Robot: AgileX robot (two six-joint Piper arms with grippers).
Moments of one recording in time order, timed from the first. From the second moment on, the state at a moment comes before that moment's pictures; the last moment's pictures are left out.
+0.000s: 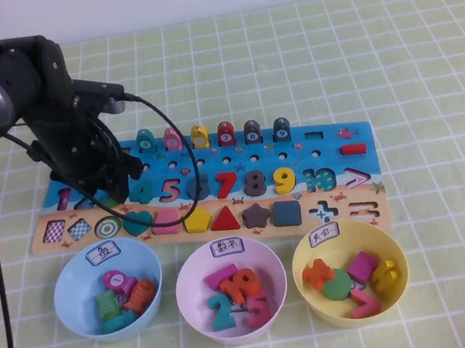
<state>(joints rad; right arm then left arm) -0.09 -0.01 0.03 0.19 0.40 -0.13 -0.23 2.18 -1.83 0.00 1.11 0.21</state>
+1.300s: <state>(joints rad) -0.09 -0.01 0.03 0.19 0.40 -0.13 -0.23 2.22 -1.94 0.00 1.17 0.17</state>
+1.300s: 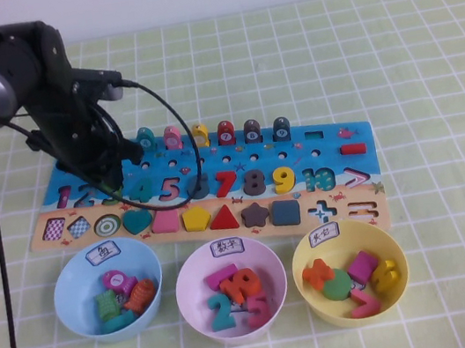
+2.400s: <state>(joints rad) -0.09 -0.01 0.03 0.19 0.40 -0.13 -0.43 1.75 -1.56 -0.17 1.22 0.28</state>
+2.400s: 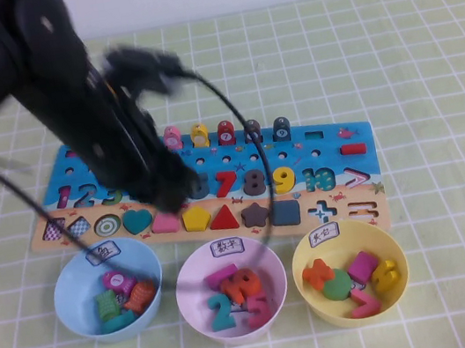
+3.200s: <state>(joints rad) -0.09 -0.01 0.03 0.19 0.40 -0.13 -0.70 1.72 -1.22 -0.07 0.86 0.21</state>
